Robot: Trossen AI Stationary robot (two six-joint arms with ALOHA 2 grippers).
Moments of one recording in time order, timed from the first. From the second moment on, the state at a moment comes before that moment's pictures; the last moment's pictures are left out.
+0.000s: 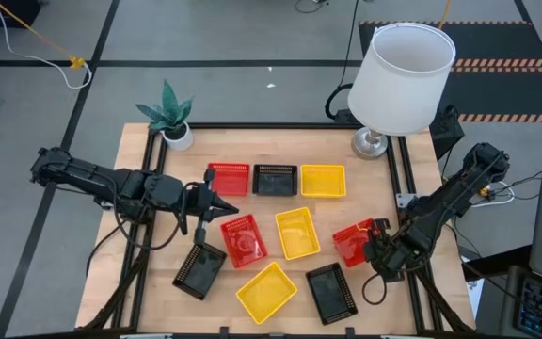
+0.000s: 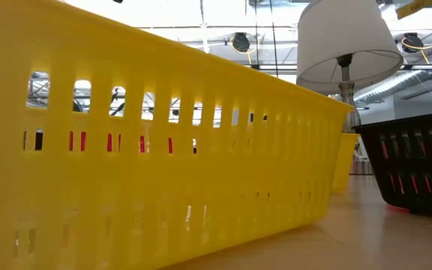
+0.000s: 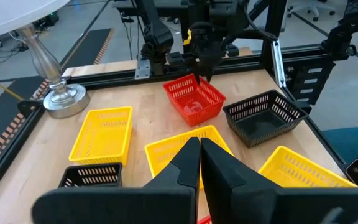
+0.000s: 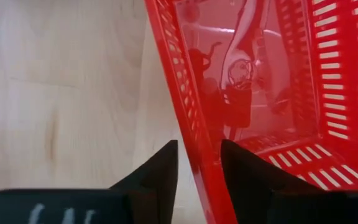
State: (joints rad) left arm -0.27 1.03 0.92 -0.23 -0.18 0.02; right arm 0.79 1.18 0.67 -0.93 0.05 0.66
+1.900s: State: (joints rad) left arm -0.35 1.41 1.17 -0.09 -0.33 0.44; right arm 0.36 1.52 1.44 -1.16 0.58 0.20
